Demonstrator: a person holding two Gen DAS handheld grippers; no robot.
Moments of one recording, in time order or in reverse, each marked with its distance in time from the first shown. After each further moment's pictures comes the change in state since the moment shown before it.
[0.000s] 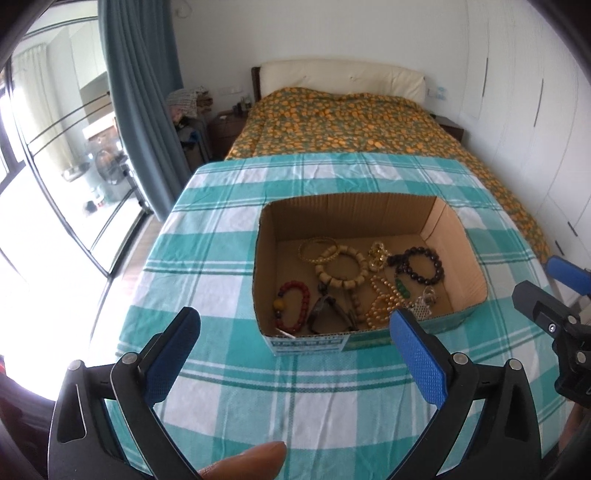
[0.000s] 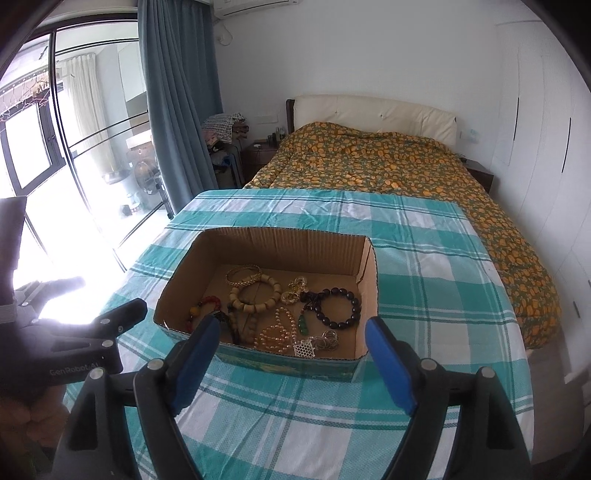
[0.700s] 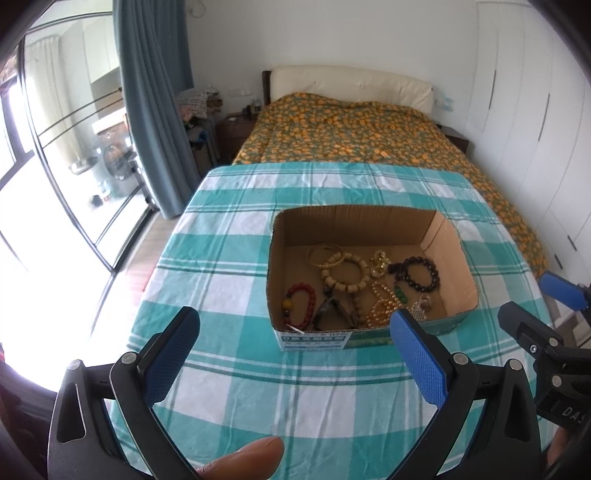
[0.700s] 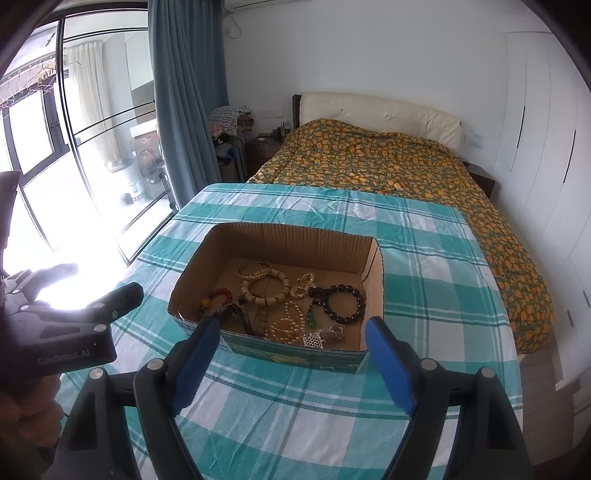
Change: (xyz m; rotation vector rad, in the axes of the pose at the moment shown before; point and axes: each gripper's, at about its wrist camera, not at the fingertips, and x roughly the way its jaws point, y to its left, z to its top) left arm -0.025 0.013 0.003 -0.042 -0.019 0.006; right arm -0.016 0.020 0.003 -0.048 0.024 -0.012
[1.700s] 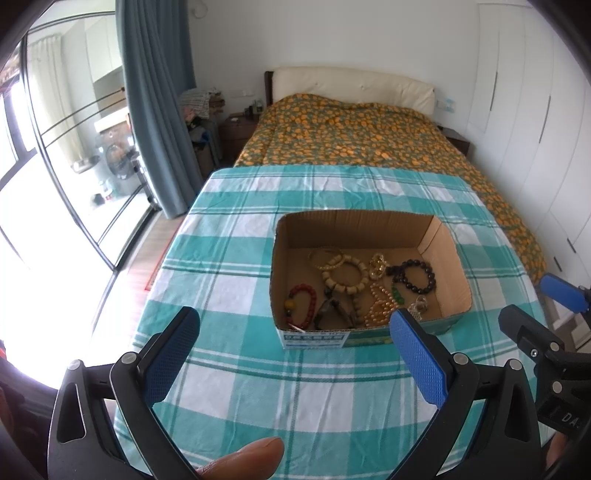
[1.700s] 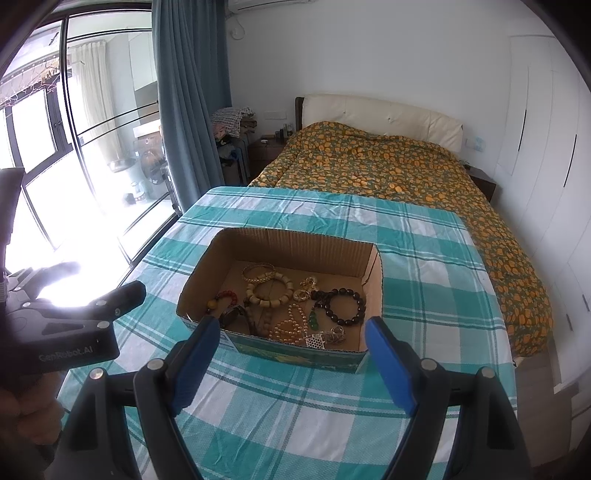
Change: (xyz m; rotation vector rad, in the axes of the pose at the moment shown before) left arm -0.015 0.005 0.003 -0.004 0.000 0.002; right arm -0.014 0.004 0.006 -0.012 -0.007 0.009
